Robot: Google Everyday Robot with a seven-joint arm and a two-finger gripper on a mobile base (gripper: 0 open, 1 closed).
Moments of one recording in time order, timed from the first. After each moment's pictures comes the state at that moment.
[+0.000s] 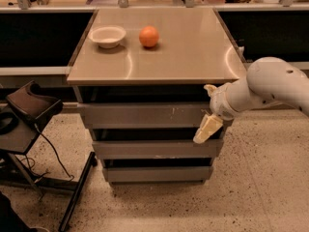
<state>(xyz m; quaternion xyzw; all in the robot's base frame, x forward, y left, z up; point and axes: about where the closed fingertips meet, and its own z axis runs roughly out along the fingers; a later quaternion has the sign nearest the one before) 0.588 -0.157 0.730 -0.59 0.74 0.06 0.31</state>
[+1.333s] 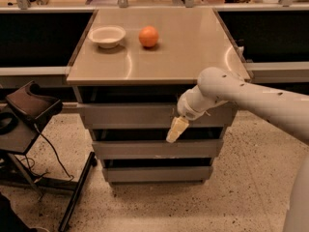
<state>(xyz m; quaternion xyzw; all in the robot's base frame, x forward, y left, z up) 0.650 -0.083 0.639 -0.61 0.75 0.09 0.26</state>
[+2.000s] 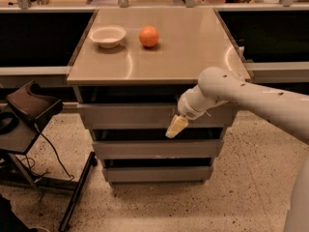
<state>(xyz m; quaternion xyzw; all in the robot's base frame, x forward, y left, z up) 0.650 -0.083 0.639 -0.61 0.75 0.09 0.26</state>
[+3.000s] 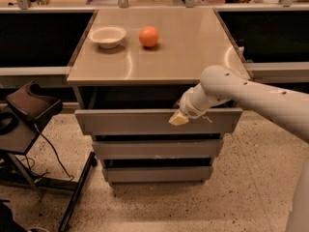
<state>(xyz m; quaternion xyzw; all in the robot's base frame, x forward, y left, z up) 0.650 -0.083 0.643 -0.61 0.75 0.09 0.26</state>
